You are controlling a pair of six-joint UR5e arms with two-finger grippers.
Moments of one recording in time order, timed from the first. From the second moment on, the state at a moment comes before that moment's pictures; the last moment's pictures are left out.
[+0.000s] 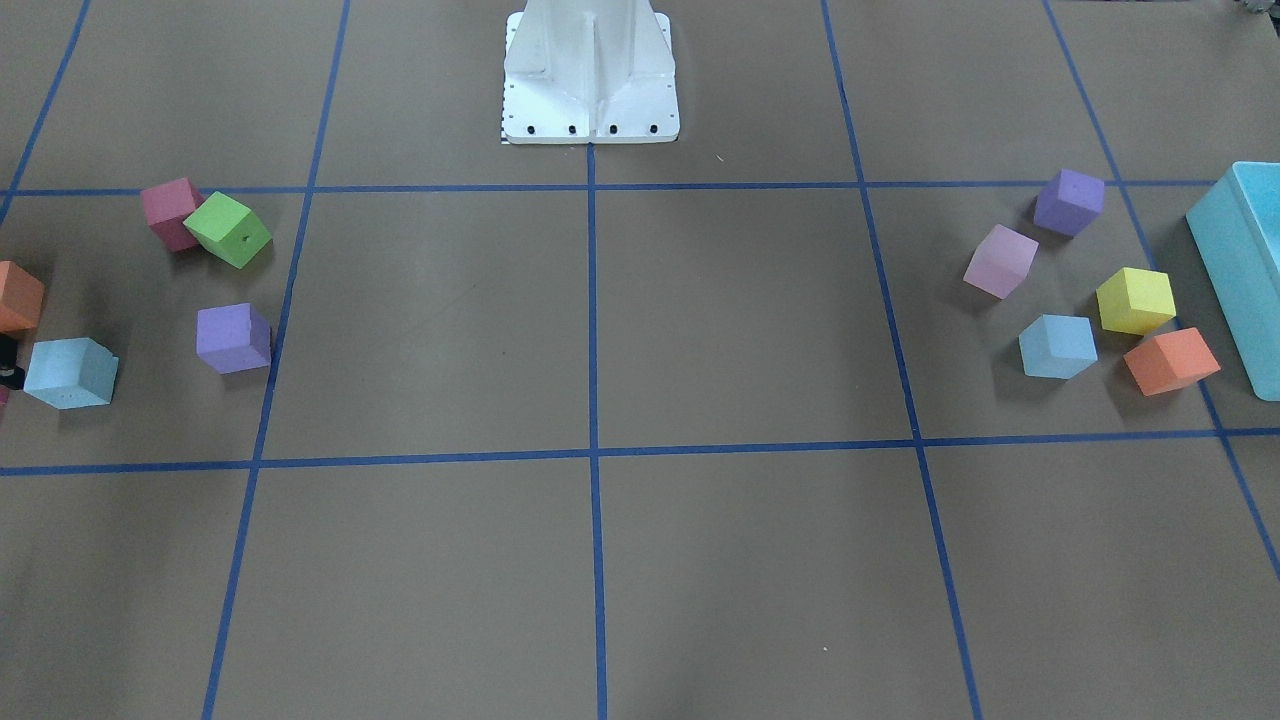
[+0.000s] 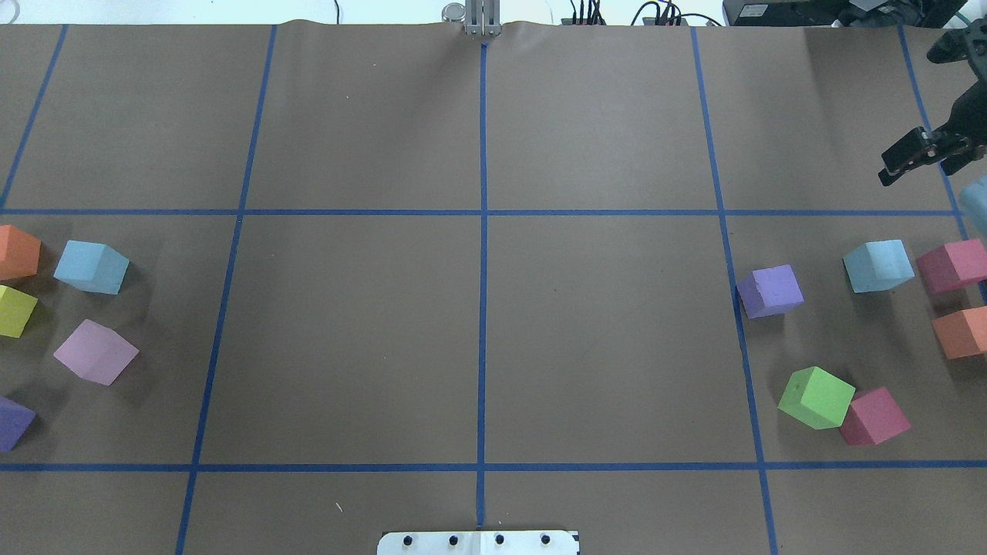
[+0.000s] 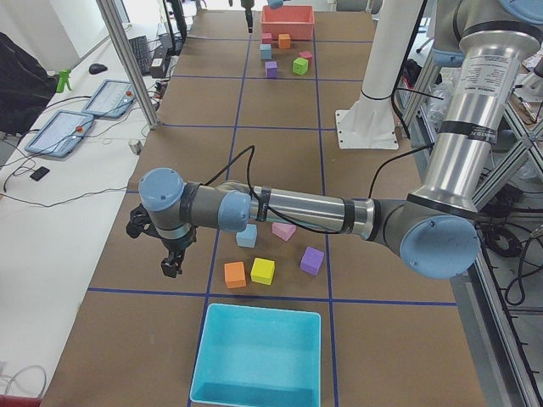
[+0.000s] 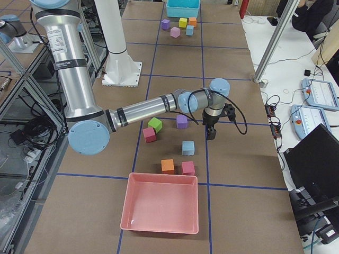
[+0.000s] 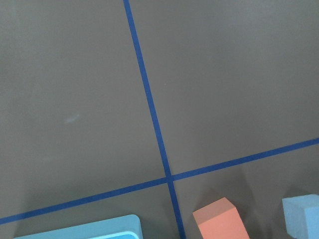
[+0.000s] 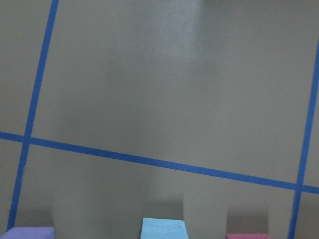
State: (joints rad) left arm -1.58 -1.82 -1.46 -1.60 -2.41 0.09; right arm 1.22 -1.36 1.65 -1.59 2.27 0.27
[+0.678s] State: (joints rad) left arm -1.39 -1.81 -1.48 -1.78 -2.40 -0.22; right arm 1.17 -1.36 1.45 -1.31 2.28 0.37
